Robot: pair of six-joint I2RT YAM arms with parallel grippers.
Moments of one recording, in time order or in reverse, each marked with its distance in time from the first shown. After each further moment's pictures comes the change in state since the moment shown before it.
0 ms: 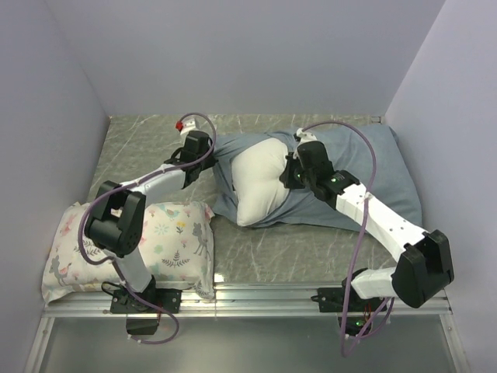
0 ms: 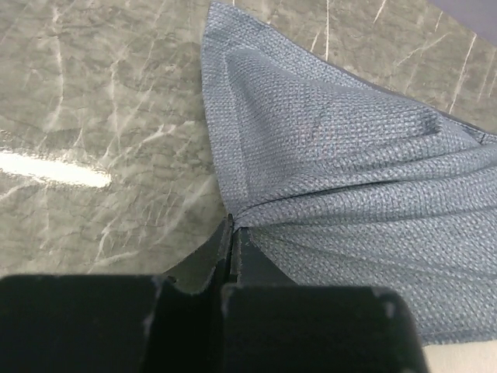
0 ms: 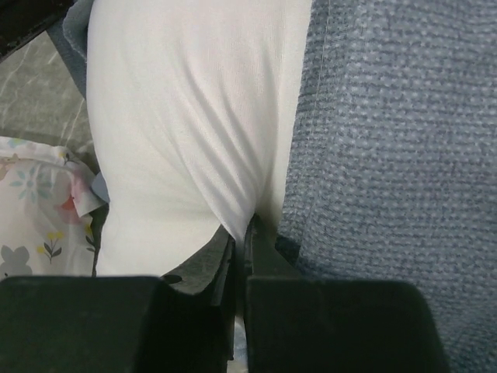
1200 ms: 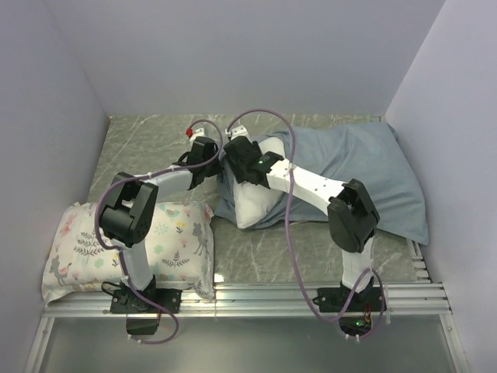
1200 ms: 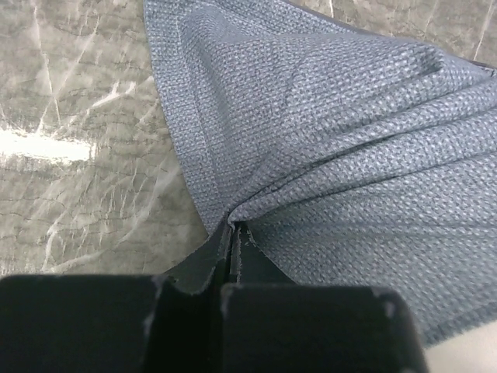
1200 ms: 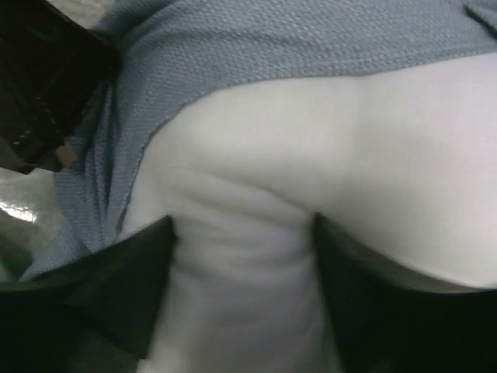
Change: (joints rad) left arm -0.019 0.116 -0.001 0.055 0.116 -0.006; right arm 0.283 0.599 0.541 -0.138 0.417 -0.238
